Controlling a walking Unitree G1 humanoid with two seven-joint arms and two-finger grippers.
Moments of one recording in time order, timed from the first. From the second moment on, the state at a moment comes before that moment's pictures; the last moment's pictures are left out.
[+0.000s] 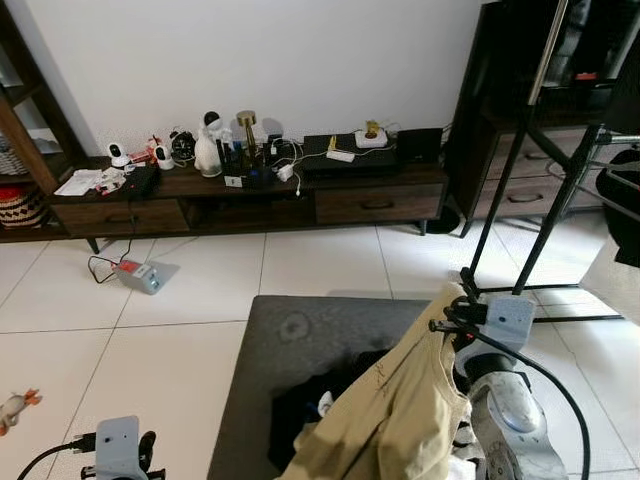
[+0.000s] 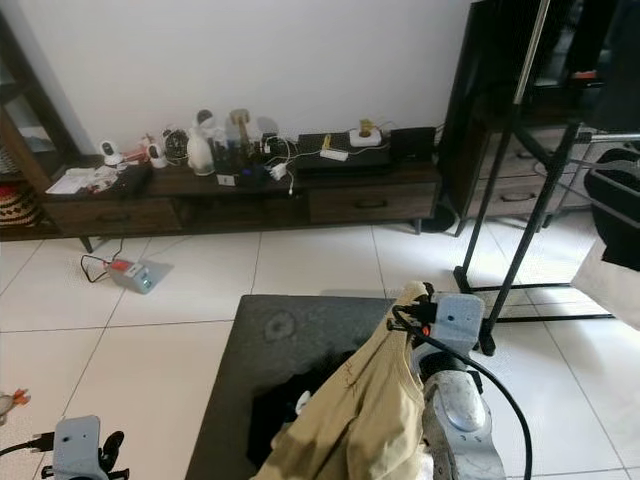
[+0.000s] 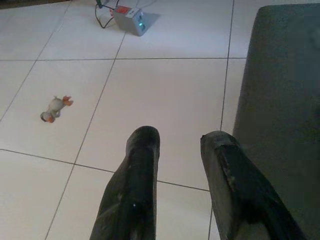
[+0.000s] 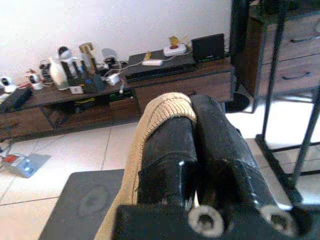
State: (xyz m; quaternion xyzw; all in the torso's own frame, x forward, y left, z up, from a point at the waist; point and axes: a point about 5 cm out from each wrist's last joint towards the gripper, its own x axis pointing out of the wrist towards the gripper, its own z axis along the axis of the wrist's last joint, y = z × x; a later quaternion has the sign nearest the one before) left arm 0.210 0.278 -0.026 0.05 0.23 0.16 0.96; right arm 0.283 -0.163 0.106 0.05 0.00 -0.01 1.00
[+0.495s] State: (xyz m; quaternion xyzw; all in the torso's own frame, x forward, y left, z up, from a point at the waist) left arm 0.215 0.278 -0.024 0.05 0.23 0.16 0.96; right arm 0.279 -0.165 0.100 0.05 0.01 -0.02 1.00
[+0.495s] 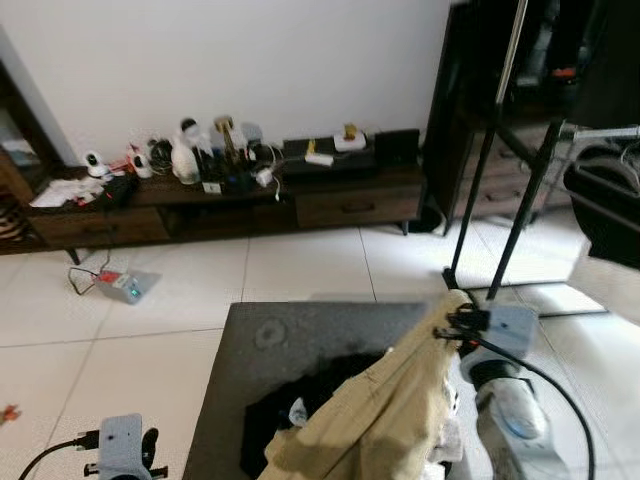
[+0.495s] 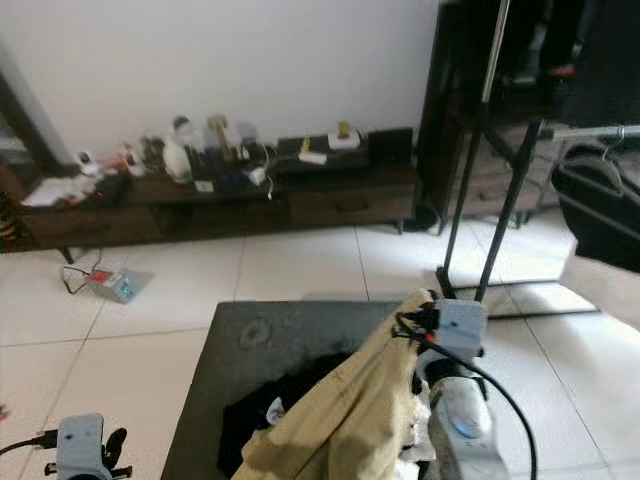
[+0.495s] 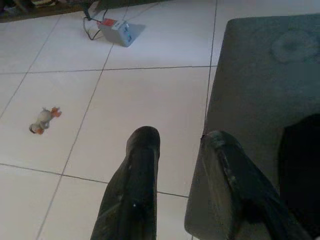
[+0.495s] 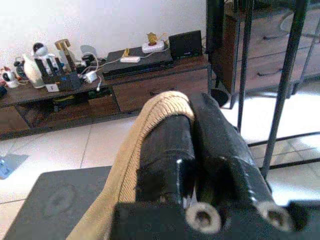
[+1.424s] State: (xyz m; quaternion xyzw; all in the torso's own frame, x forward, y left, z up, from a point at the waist) left arm 0.207 0.279 -0.029 0.05 0.24 0.17 0.96; right arm 0.282 -0.149 0.111 0.05 -0.02 0.05 1.00
